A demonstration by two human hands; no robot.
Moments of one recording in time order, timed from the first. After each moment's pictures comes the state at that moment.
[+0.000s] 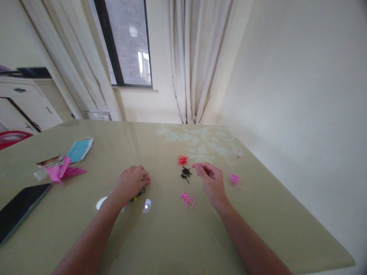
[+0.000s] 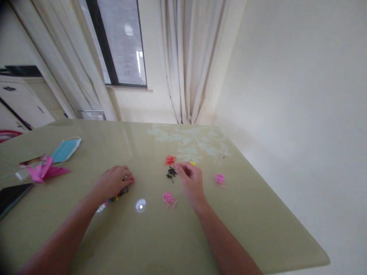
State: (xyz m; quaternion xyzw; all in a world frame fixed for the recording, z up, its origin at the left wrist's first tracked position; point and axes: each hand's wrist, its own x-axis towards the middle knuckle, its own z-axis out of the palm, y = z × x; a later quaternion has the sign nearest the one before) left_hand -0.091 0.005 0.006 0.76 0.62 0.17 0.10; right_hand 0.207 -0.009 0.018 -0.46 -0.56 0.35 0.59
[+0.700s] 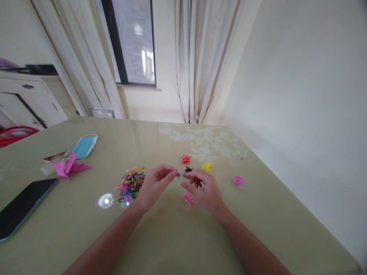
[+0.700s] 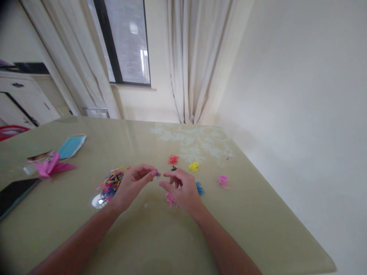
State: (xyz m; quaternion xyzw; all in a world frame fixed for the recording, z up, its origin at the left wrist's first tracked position) left_hand -0.011 -0.021 0.012 0.54 0.44 0.53 0.48; right_hand 0.192 -0.022 0.007 -0.41 -0.71 0.31 0.48
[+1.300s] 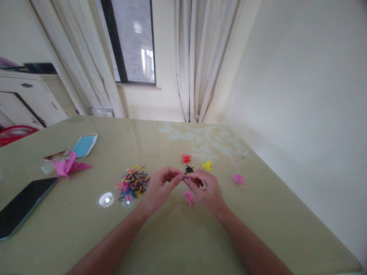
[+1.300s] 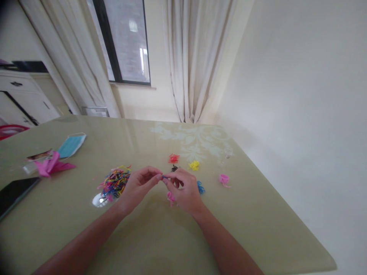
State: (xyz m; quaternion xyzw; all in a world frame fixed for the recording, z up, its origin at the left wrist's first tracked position) left_hand -0.001 -0.028 0.002 0.60 0.41 0.50 0.47; right_hand 0.192 -0.027 0.009 -0.37 -0.73 0.26 0.52
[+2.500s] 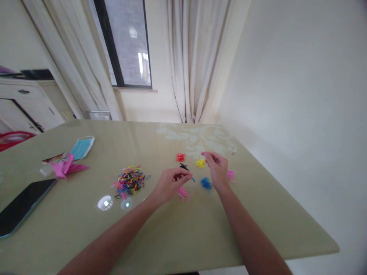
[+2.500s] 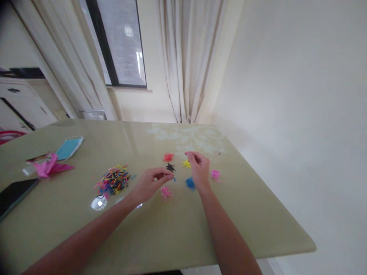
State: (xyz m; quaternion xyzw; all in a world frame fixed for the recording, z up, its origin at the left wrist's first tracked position) left_hand 0.041 -0.018 0.006 0.70 0.44 0.41 0.40; right_hand 0.241 0.024 0.011 -0.49 -0.52 0.28 0.64
